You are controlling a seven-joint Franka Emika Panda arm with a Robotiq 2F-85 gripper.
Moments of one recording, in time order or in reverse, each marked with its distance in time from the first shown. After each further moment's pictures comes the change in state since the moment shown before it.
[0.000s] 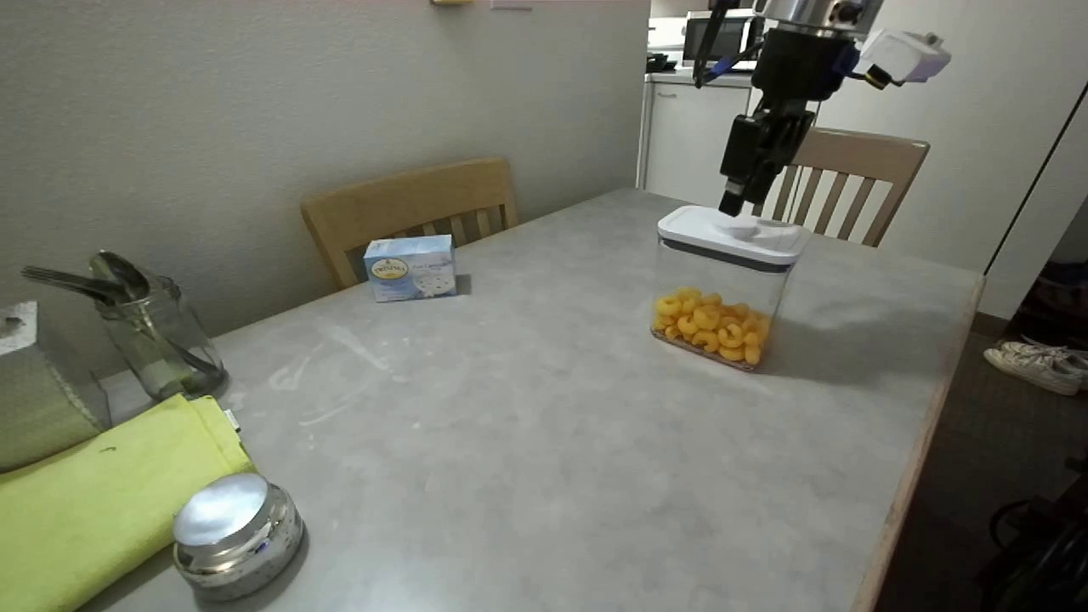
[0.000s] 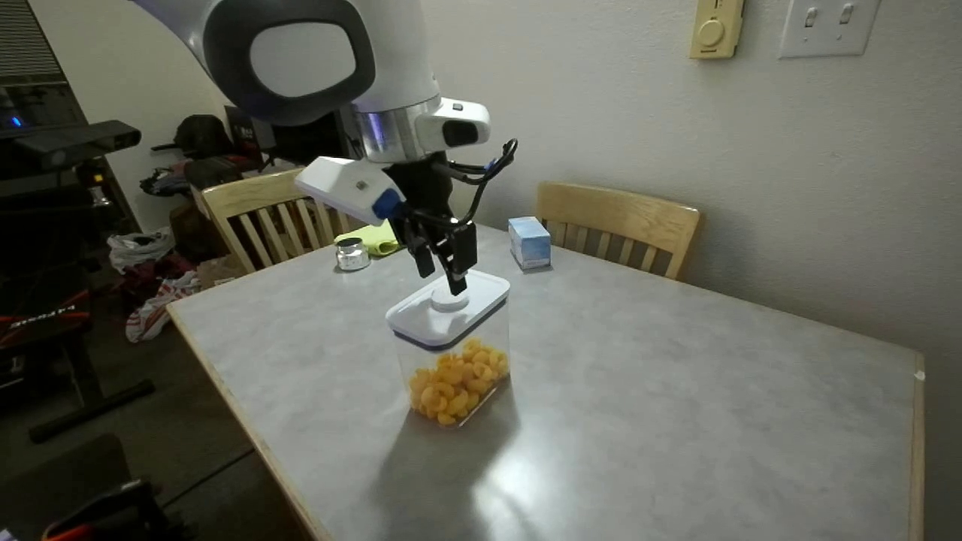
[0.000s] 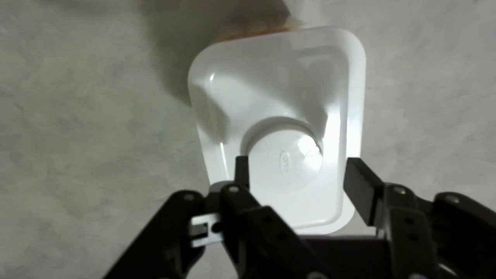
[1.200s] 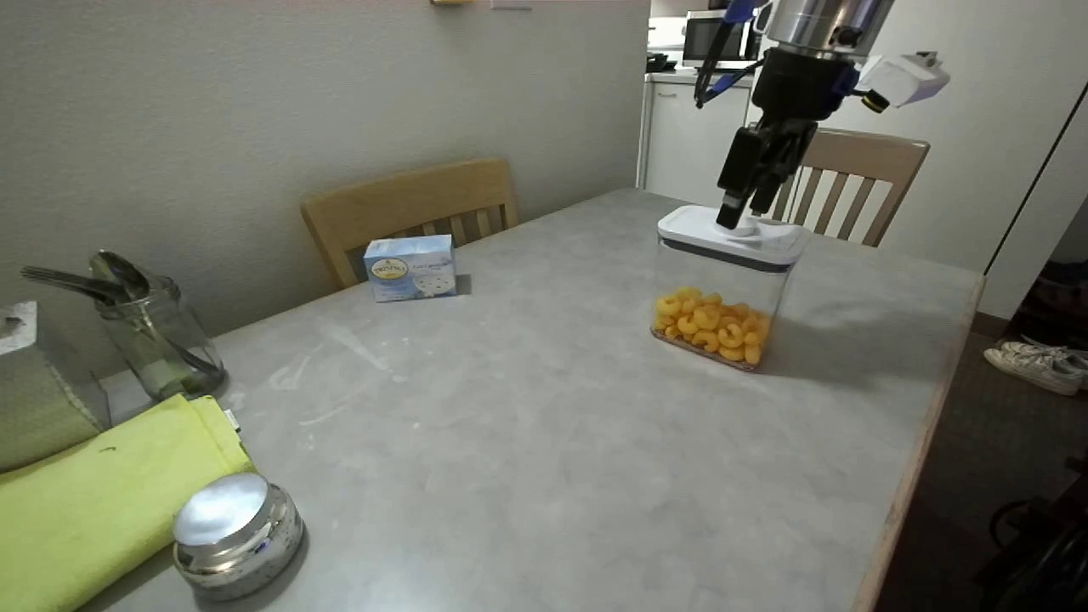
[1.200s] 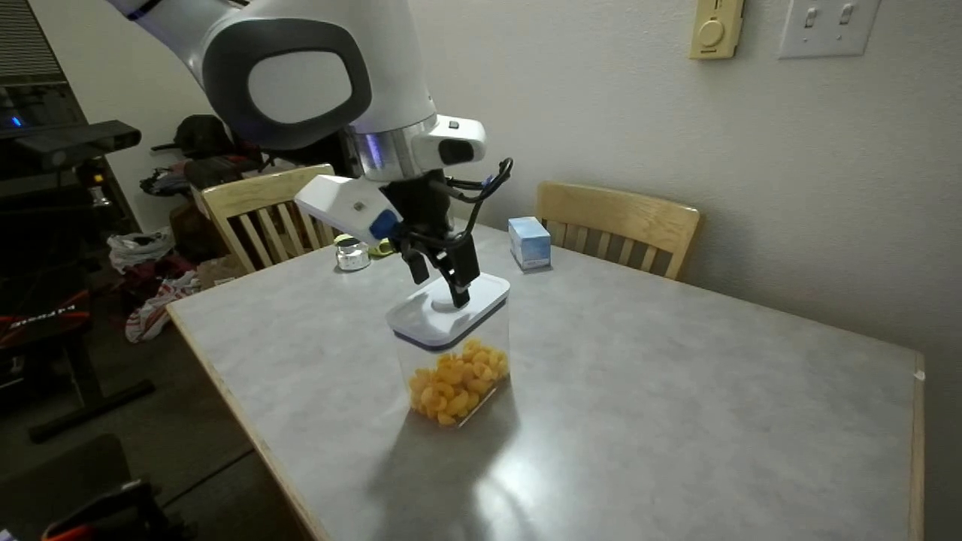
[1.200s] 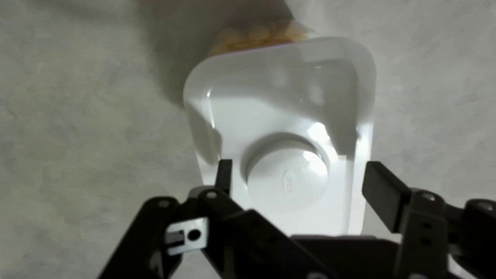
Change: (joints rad) arm 0.004 0.018 0.000 -0.032 0.002 0.062 0.001
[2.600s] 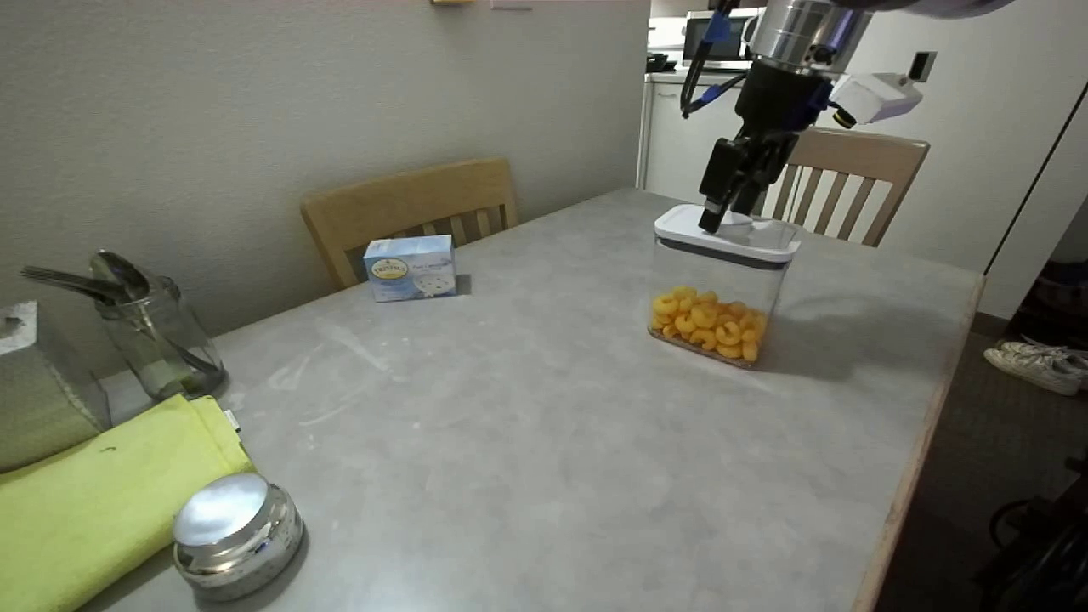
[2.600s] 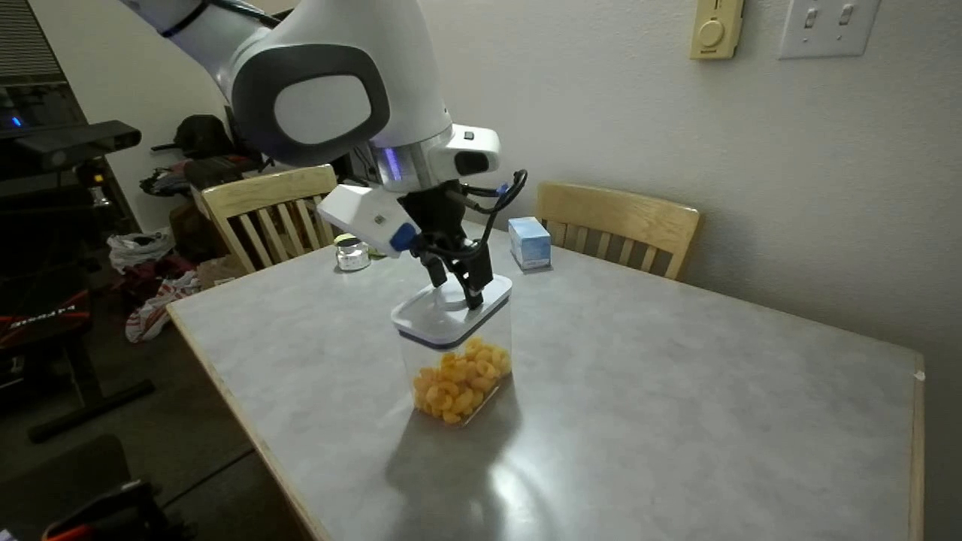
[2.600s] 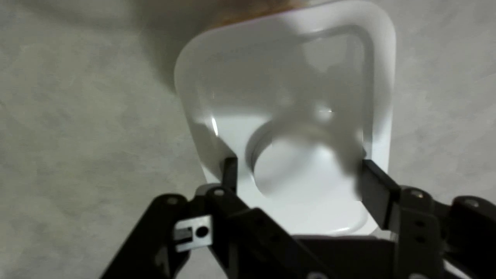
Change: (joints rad) arm -0.001 0.066 0.000 0.041 0.043 0.057 -0.009
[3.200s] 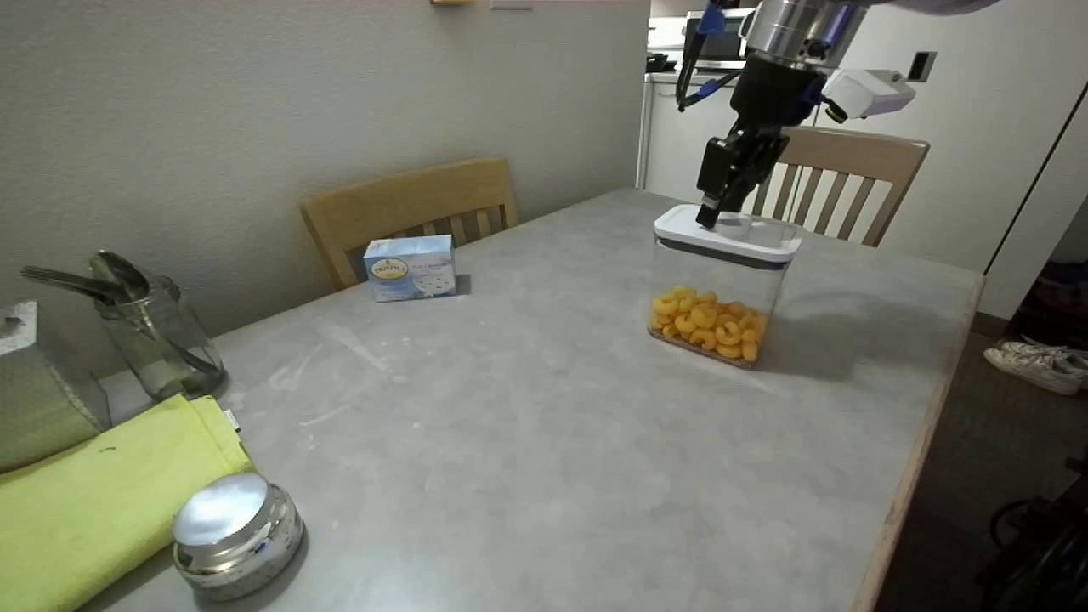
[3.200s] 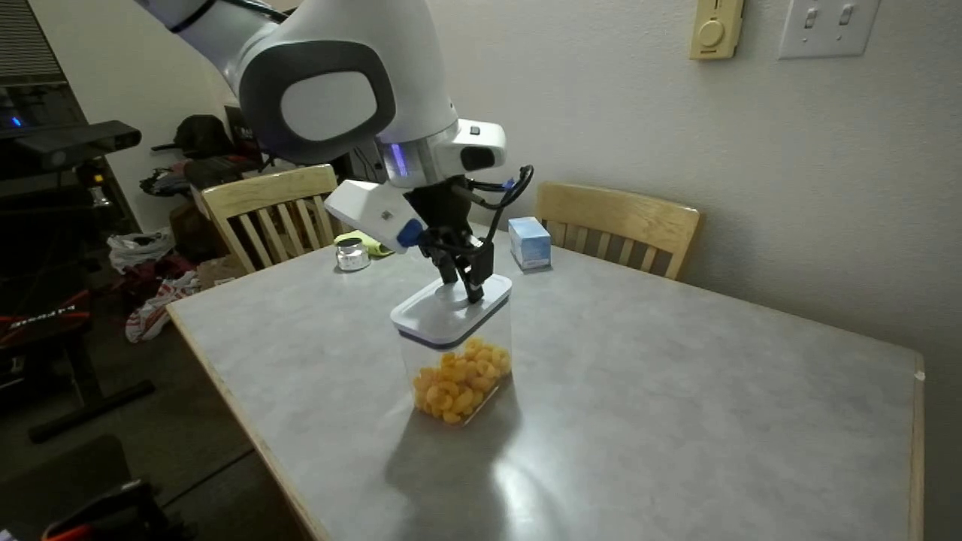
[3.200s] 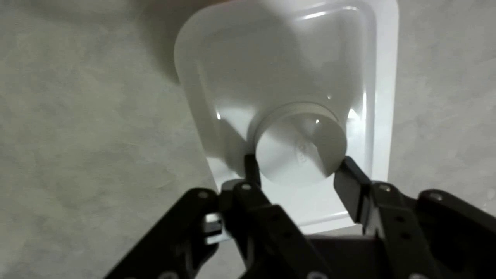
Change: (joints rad) arm -0.003 0.009 0.001 0.021 0.026 0.001 -0.012
